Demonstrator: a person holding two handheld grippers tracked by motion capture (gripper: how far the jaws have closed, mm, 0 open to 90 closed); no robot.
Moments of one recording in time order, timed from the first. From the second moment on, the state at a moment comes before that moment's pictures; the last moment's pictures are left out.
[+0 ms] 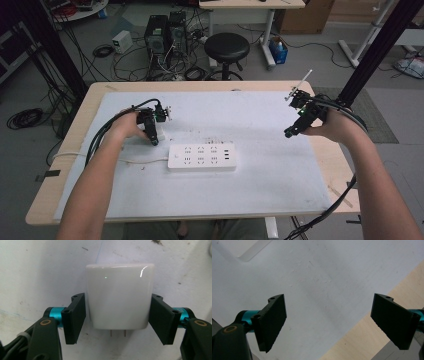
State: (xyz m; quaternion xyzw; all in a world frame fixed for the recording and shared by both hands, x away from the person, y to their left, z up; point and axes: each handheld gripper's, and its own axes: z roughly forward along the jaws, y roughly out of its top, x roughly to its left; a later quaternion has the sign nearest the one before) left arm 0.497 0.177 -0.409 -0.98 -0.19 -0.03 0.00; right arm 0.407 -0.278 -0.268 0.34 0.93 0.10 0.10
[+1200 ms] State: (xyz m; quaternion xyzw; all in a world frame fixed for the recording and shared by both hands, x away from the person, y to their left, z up) left arm 0.431 0.167 -0.244 -0.98 -0.19 -0.06 -0.10; right arm 0.408 -0.274 -0.261 0.47 0.86 0.16 0.05
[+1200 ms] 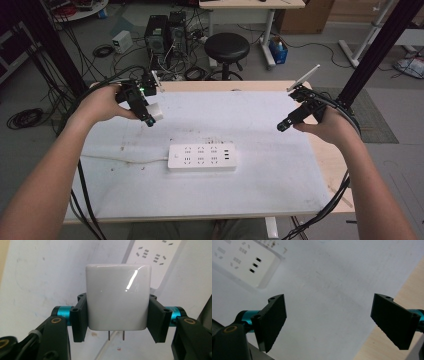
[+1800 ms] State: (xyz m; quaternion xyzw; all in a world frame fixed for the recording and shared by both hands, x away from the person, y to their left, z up) left arm 0.389 0.078 -0.241 -0.96 -0.06 -0.12 -0.25; right arm 0.395 -0.252 -0.253 0.52 0.78 0.32 -0.12
